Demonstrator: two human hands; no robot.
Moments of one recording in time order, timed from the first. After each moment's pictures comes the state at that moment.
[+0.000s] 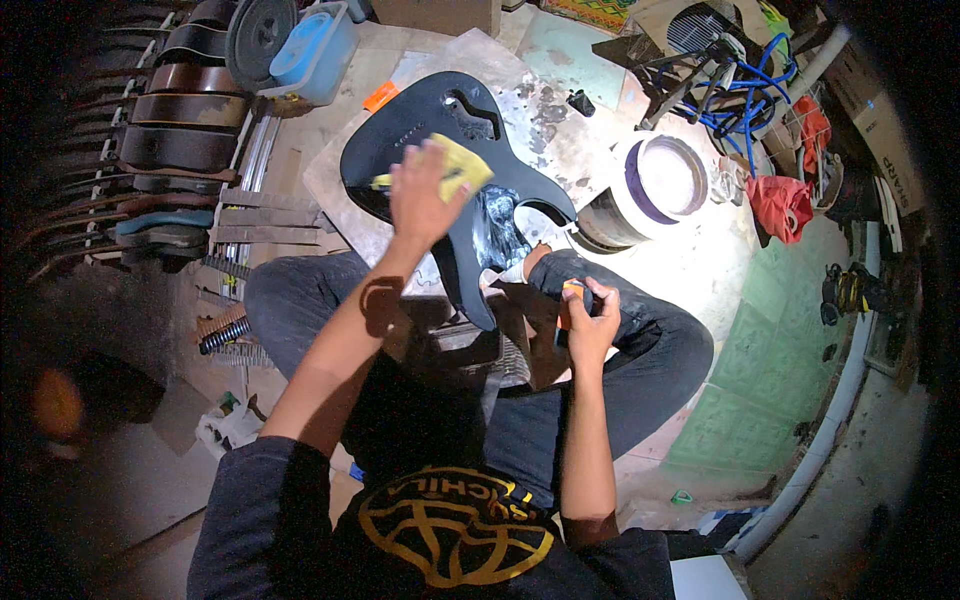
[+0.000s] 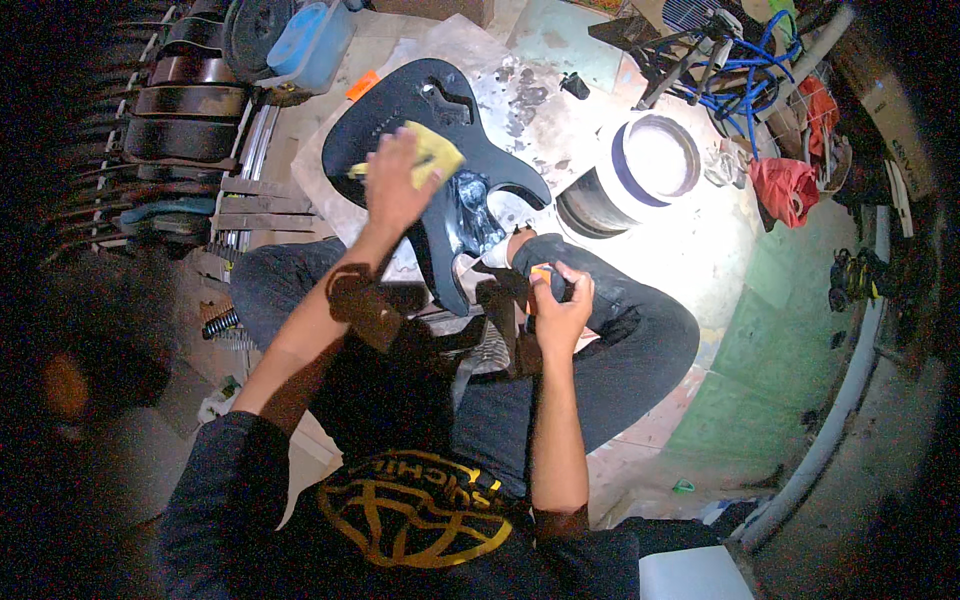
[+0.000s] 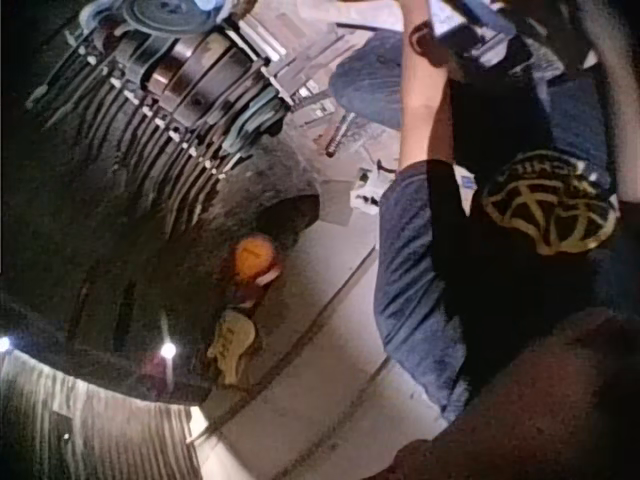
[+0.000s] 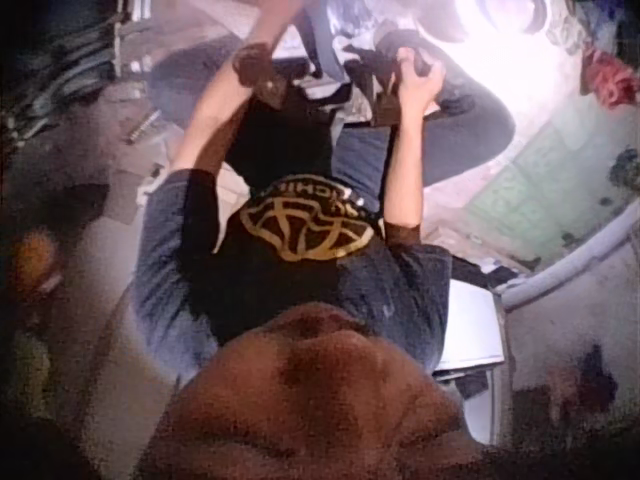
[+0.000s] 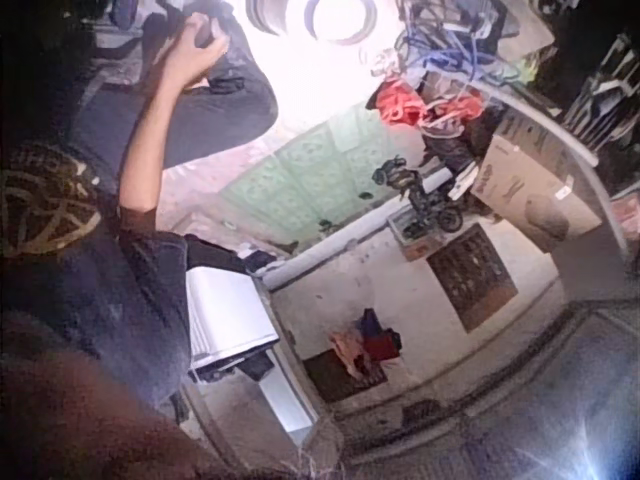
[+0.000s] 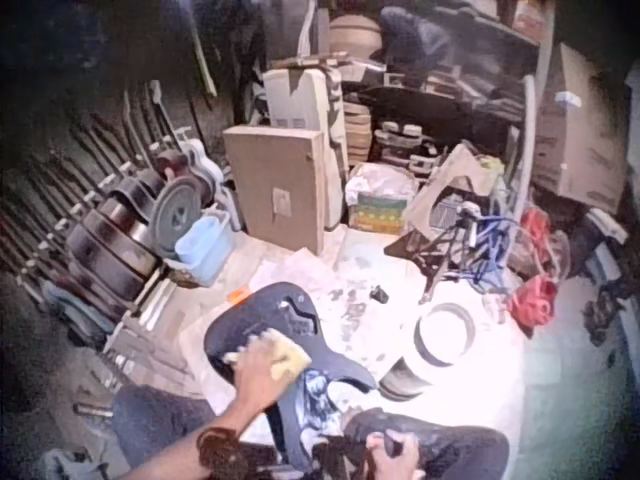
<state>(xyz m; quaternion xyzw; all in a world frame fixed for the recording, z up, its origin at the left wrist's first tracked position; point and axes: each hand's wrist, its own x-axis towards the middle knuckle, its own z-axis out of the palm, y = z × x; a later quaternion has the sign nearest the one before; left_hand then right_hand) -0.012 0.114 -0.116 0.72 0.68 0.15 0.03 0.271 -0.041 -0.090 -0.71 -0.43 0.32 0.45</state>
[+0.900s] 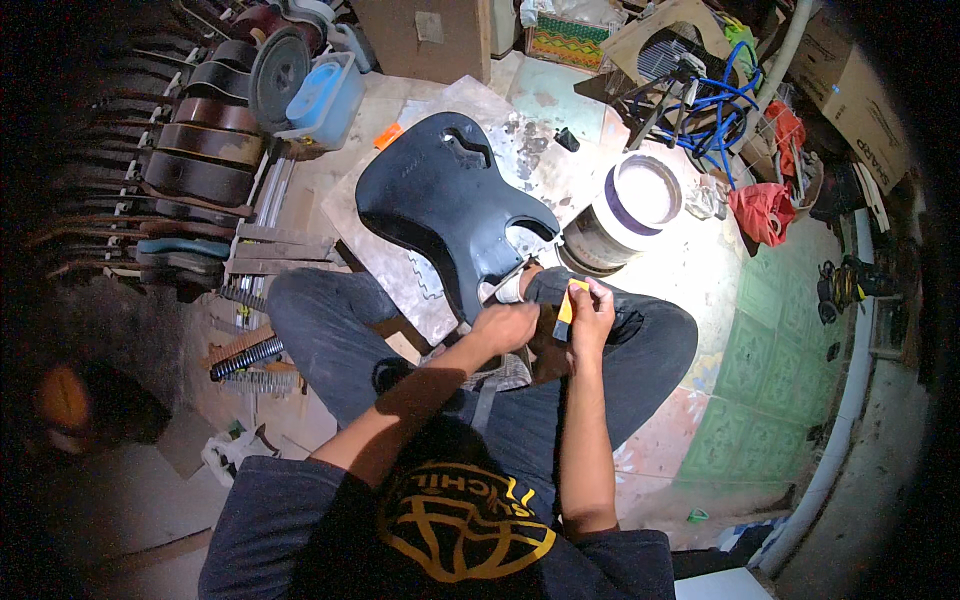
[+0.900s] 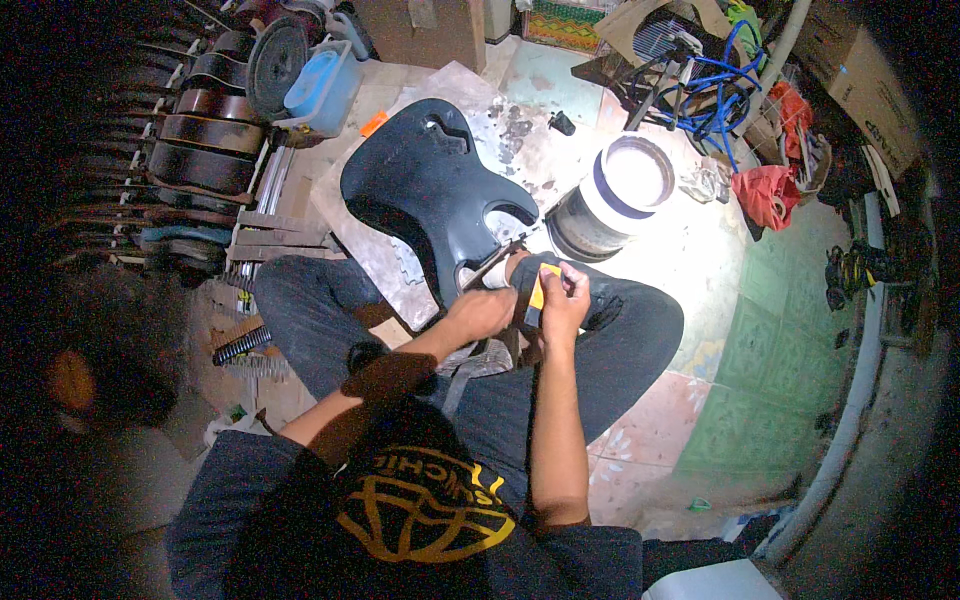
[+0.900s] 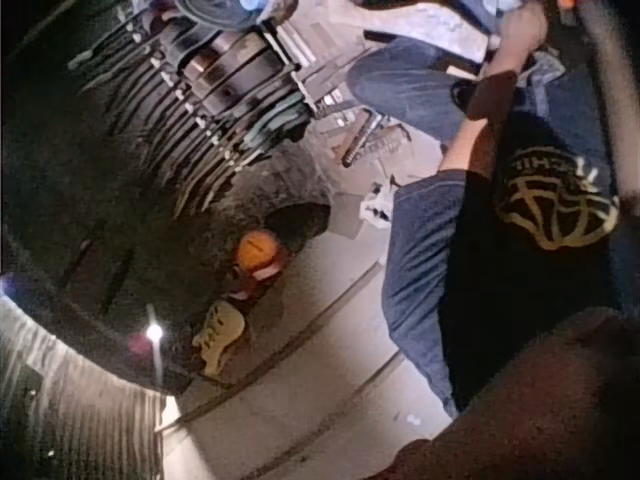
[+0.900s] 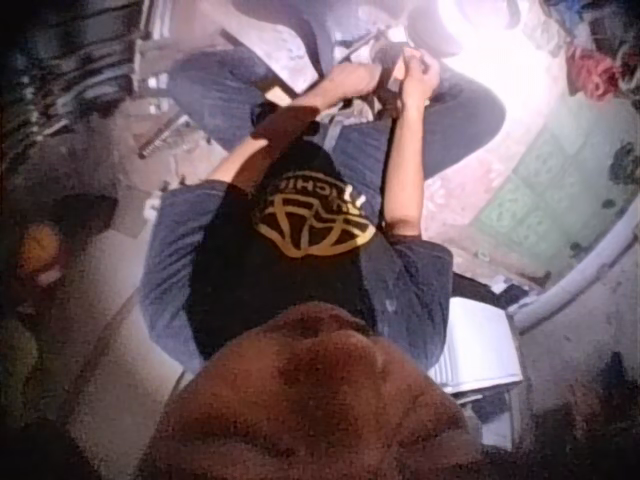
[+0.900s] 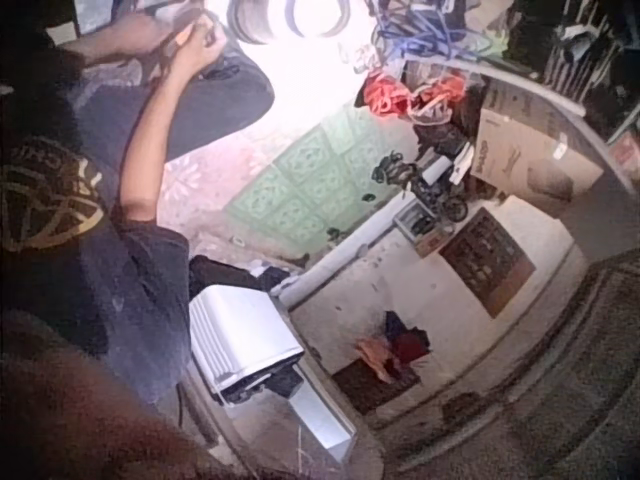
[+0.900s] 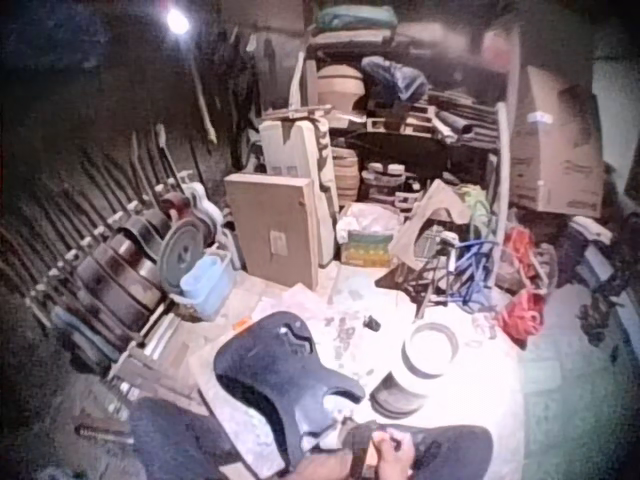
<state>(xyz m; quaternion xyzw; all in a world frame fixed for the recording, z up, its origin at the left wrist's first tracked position) 0.110 -0.032 -0.119 0.84 0.46 0.05 0.28 0.271 -0.038 -0.064 -0.64 -0.23 0.45 0.58</state>
